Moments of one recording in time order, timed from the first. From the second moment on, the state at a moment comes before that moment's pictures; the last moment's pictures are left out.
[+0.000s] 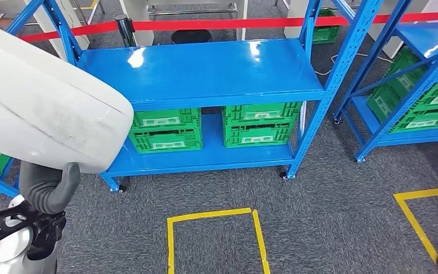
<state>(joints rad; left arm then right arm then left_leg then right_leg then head) -0.23 0.13 -0.30 -1.68 0.24 -0.31 -0.52 -0.04 0.07 -0.87 -0.17 0.72 0.08 0.03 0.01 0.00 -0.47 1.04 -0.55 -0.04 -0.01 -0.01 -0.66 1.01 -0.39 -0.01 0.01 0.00</state>
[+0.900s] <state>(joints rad) -0.17 0.17 -0.25 -1.74 0.25 -0.28 -0.51 -0.05 0.08 -0.86 -0.17 0.76 0.09 0.04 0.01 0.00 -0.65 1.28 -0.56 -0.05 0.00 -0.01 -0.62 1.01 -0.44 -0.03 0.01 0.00</state>
